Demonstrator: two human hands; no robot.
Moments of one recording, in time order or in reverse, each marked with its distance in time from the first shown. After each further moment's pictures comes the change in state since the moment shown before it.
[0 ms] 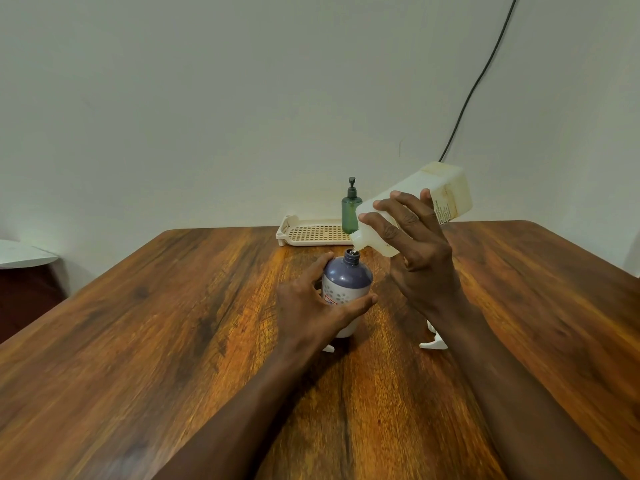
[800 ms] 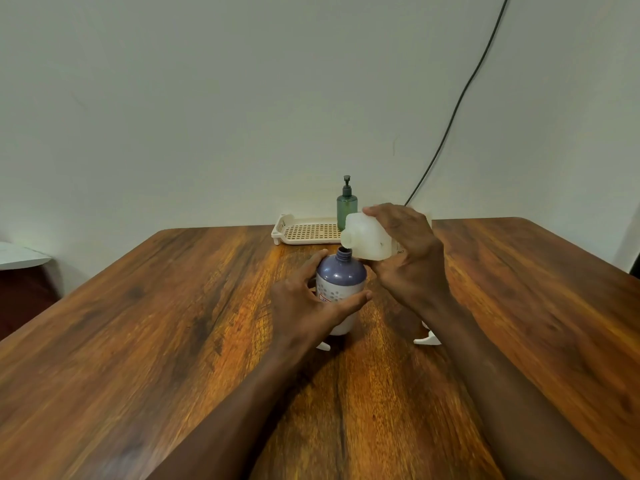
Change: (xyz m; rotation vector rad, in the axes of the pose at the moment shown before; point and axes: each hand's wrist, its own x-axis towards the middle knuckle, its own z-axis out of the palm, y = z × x) left_hand -0.001 0.006 -0.004 -0.002 0.029 0.009; right_hand -0.010 0.000 0.007 0.217 -0.035 0.221
